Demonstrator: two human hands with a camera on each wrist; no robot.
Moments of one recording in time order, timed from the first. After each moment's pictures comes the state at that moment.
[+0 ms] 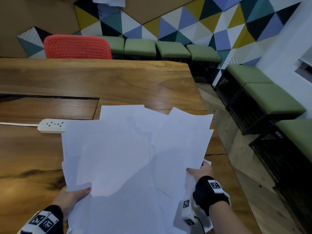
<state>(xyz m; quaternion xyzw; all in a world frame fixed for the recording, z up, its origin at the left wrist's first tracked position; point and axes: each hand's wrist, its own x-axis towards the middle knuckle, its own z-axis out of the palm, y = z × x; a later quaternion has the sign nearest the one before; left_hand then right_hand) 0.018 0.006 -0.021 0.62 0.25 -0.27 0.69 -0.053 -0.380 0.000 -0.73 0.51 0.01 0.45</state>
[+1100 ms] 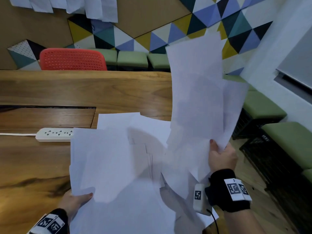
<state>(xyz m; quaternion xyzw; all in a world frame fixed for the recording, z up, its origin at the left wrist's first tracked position) 0.022 0.004 -0.023 0.66 0.24 -0.27 0.66 -0.074 -0.368 0.110 -0.74 0.39 -0.36 0.40</state>
